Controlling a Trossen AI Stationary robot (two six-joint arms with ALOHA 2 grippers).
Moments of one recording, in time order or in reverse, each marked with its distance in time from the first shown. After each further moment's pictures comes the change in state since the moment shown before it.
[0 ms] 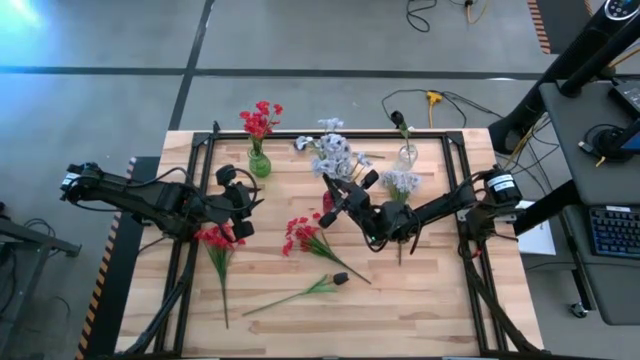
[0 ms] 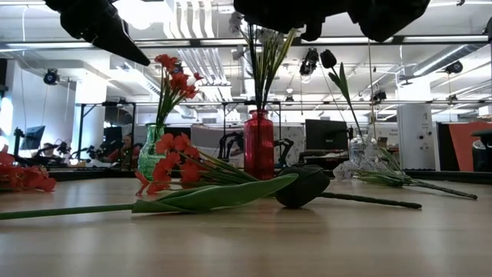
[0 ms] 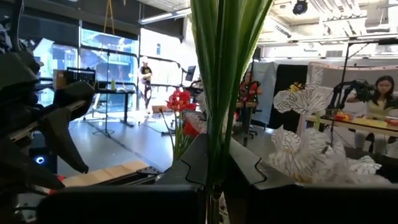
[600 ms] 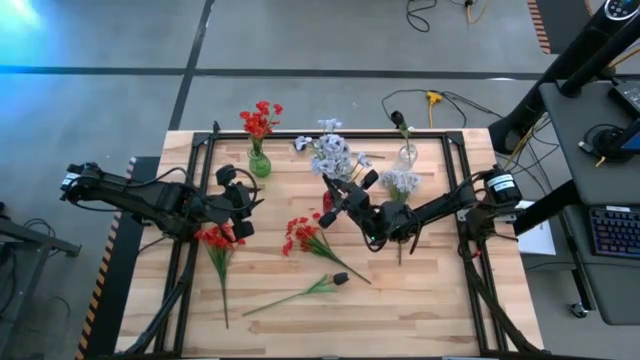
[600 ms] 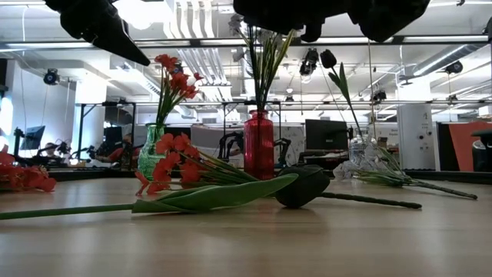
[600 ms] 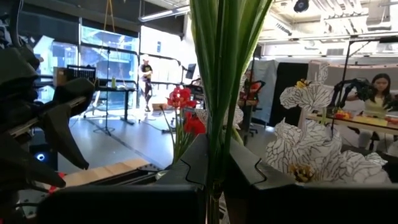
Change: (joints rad) left arm 0.000 0.000 0.000 0.000 0.000 0.000; right arm 0.000 0.000 0.000 -0.016 0.001 0.011
